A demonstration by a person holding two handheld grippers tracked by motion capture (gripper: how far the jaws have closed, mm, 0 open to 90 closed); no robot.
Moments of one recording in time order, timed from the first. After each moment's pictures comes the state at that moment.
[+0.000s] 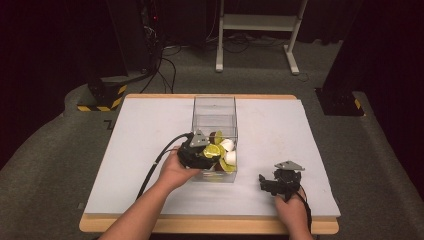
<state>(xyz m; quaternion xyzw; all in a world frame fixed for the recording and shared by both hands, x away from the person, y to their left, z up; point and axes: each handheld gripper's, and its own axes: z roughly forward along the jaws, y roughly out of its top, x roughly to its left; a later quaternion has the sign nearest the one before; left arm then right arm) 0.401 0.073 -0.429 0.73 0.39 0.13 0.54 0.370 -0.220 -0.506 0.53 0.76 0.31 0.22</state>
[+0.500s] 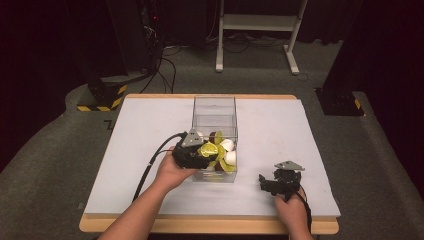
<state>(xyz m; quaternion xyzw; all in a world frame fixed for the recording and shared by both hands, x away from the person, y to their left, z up) 0.394 0.085 -0.421 0.71 0.40 0.12 0.57 0.370 -0.220 -0.506 0.53 0.76 0.31 0.22</state>
